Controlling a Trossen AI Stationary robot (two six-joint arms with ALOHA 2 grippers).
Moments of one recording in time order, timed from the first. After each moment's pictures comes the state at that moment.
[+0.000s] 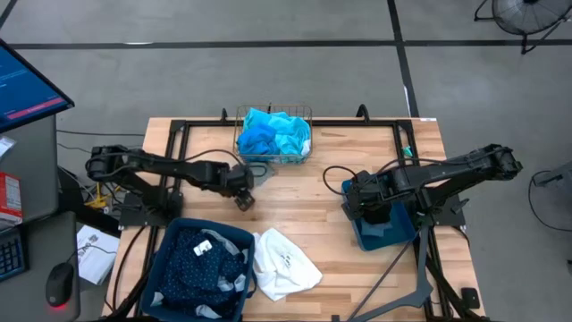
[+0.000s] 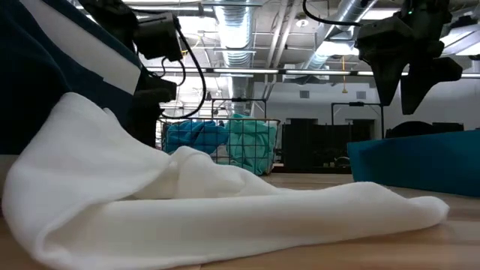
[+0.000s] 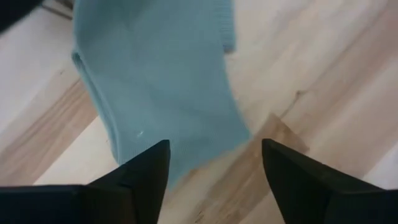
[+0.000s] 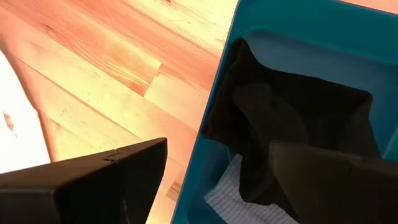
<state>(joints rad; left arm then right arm) 0.08 1.45 0.77 -0.58 -0.24 -0.64 0.18 1.24 0.92 -1.01 0.16 1.19</state>
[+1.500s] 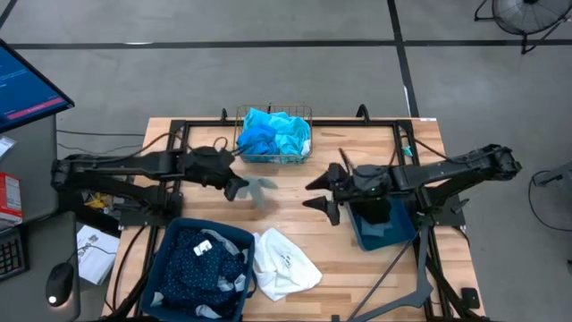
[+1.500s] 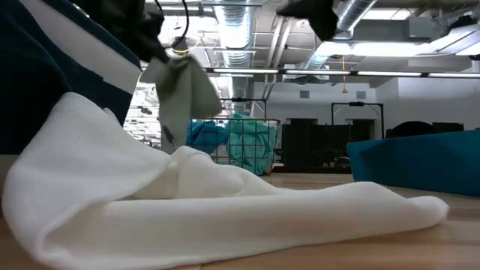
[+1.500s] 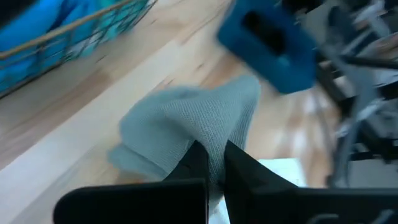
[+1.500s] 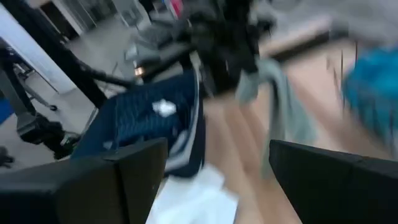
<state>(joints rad) 0.10 0.99 0.77 -0.44 -0.02 -0.72 0.17 1.25 0.92 0.02 0.16 0.47</state>
